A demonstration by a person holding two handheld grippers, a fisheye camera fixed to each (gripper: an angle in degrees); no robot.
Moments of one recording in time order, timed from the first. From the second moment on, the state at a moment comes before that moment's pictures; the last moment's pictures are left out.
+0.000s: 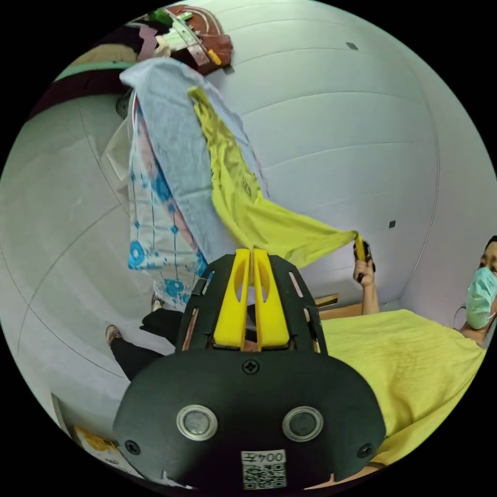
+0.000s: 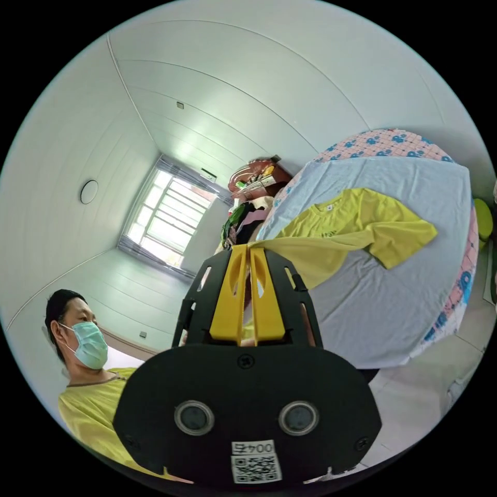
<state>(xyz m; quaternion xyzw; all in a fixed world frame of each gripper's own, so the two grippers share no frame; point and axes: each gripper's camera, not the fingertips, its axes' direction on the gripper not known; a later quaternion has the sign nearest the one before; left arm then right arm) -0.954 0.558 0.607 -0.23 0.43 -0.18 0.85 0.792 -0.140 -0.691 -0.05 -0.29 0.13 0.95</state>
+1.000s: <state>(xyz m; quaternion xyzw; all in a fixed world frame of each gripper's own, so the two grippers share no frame) -0.832 0.540 0.662 -0.37 0.15 0.08 0.91 0.930 0.104 -0.591 -0.26 -0.03 0.27 0.93</state>
